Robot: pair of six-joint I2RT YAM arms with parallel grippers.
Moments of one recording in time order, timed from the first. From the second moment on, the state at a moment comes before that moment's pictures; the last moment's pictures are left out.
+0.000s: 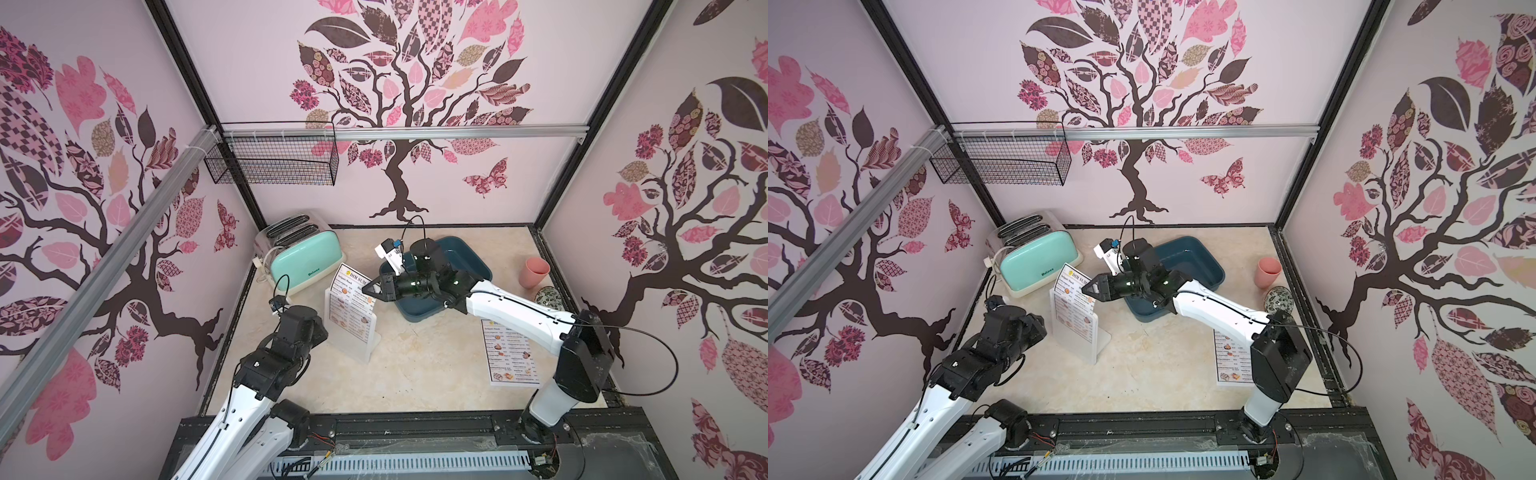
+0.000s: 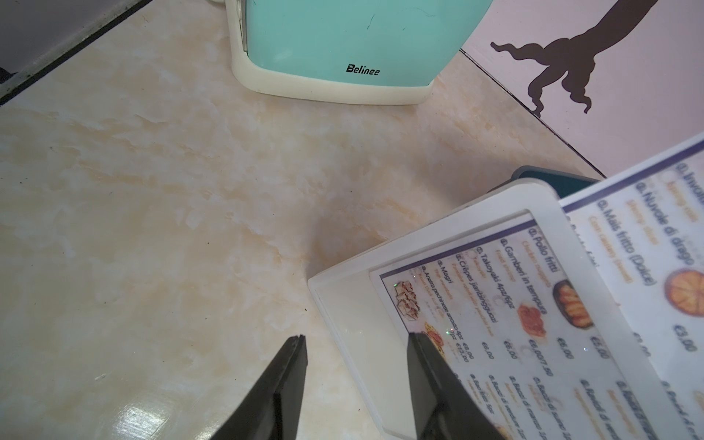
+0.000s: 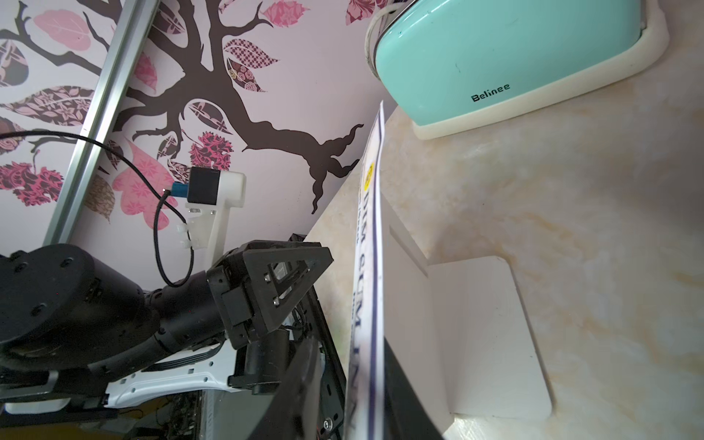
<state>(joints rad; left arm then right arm) -0.43 0.67 0.72 -0.82 -0.36 -0.84 0.80 1.66 1.37 -0.12 -0.59 0.60</state>
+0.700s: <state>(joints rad) -0.43 0.67 0.72 -0.82 -0.36 -0.84 0.84 1.71 1.38 -0.23 -0.59 0.51</state>
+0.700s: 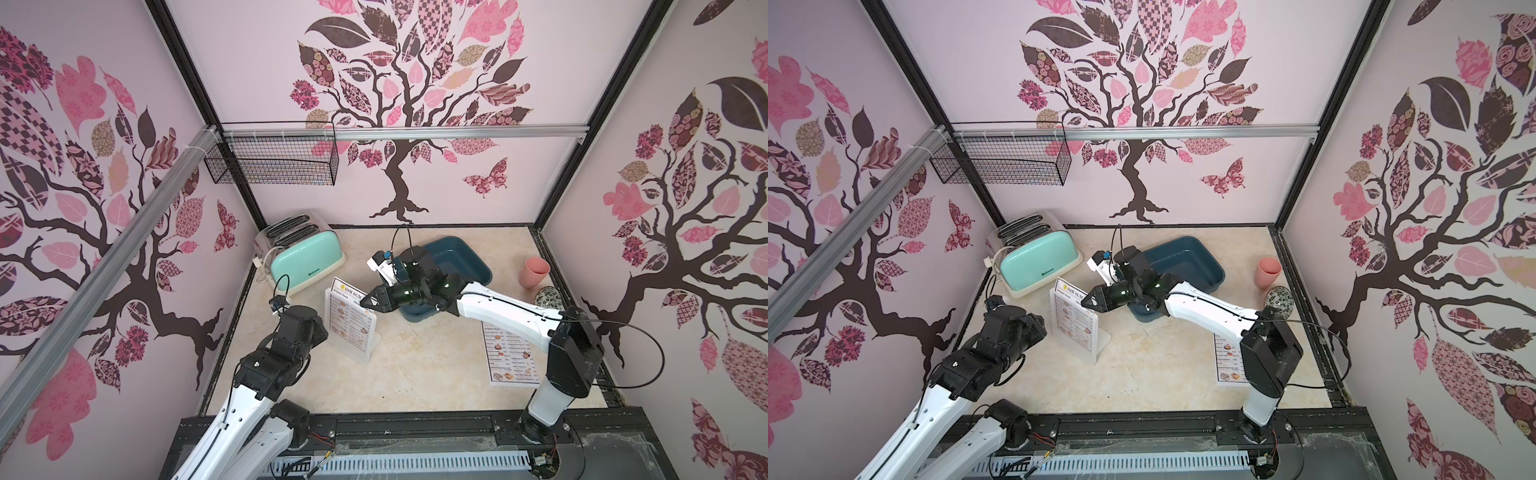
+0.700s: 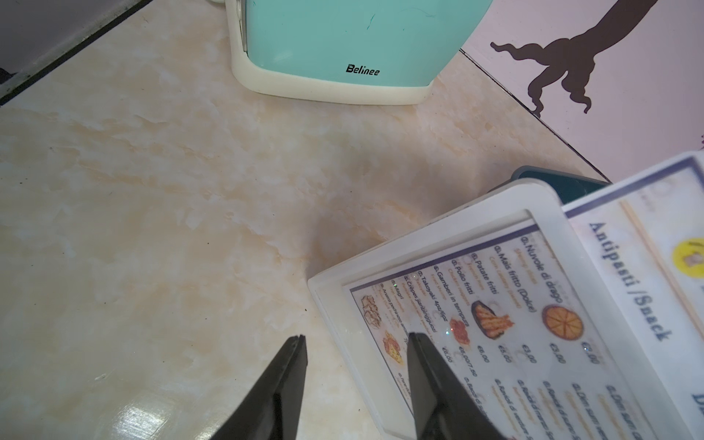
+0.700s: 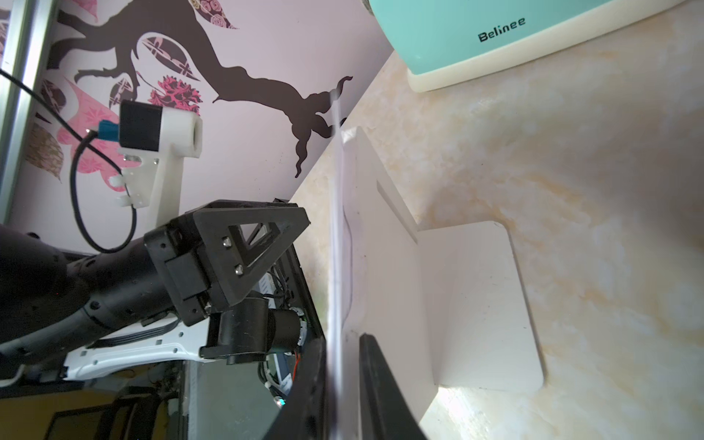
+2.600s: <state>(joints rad) -0.43 0.66 0.72 -0.82 -0.36 -0.84 0.83 1.76 1.56 -0.42 -0.57 0.40</state>
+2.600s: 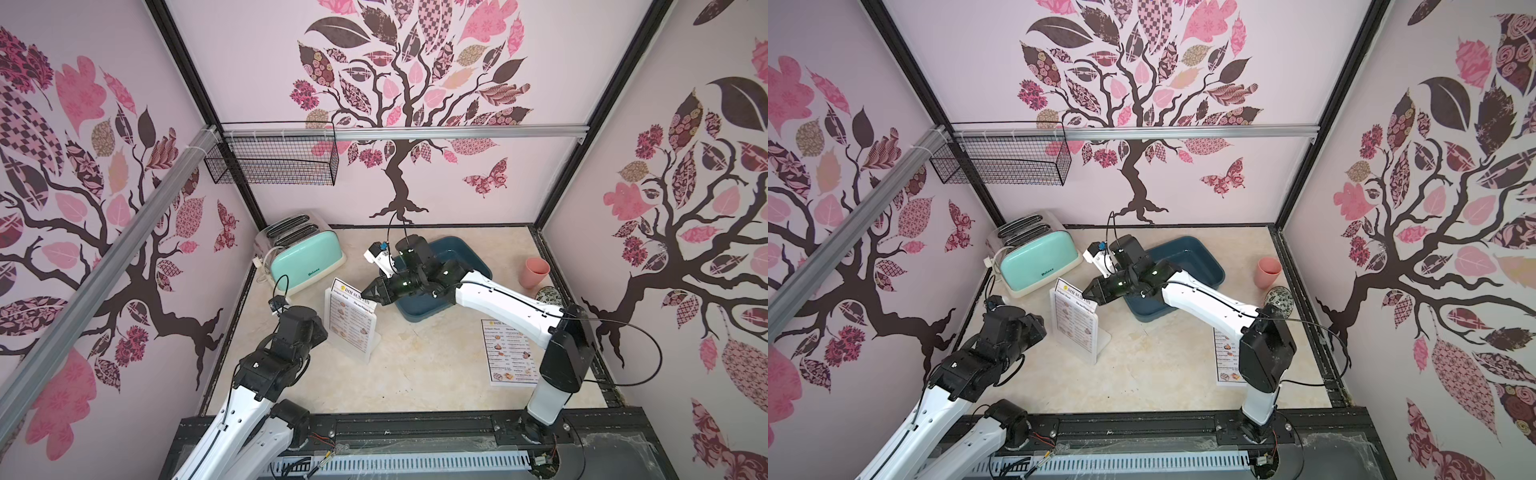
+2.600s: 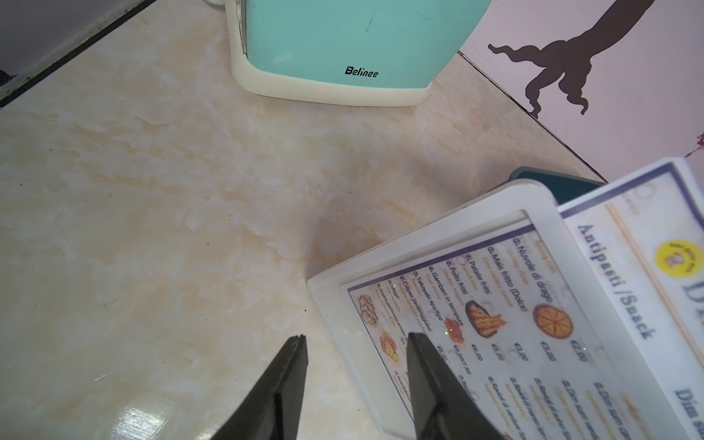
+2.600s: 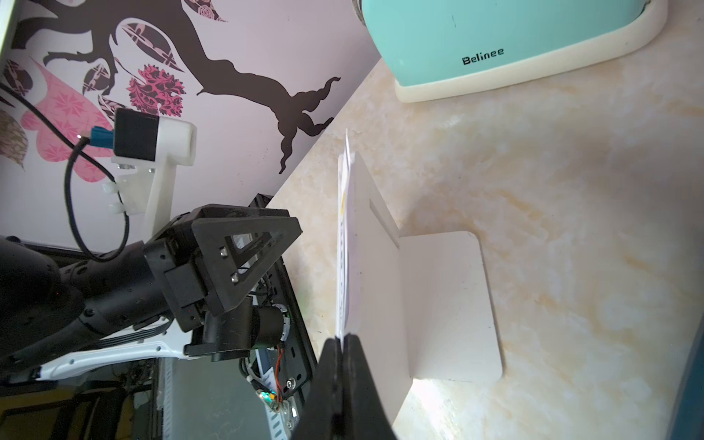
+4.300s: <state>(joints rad) -0.43 0.69 0.72 -0.80 -0.36 -0.84 0.88 1.65 1.23 -0.19 -0.51 0.29</state>
